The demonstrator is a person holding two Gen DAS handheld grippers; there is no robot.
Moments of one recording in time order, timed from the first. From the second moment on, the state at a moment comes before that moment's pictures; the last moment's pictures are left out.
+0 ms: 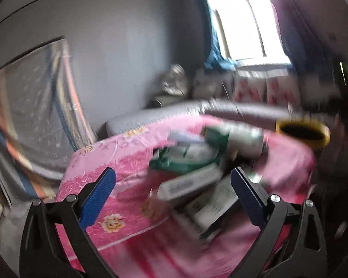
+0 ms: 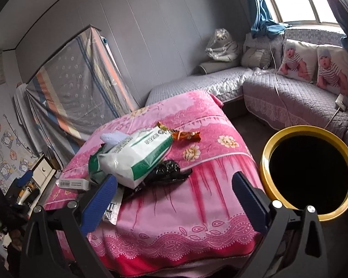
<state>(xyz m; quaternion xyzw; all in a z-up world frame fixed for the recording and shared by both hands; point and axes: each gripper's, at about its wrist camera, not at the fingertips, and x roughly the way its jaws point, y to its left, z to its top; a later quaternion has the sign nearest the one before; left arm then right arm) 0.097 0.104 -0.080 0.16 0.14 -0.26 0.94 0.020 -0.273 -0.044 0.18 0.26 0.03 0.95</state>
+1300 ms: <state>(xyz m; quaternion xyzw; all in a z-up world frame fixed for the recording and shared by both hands) 0.202 0.088 -0.101 0.11 0.23 -0.50 0.83 0.093 -0.270 -0.081 0.19 0.35 0.05 0.91</state>
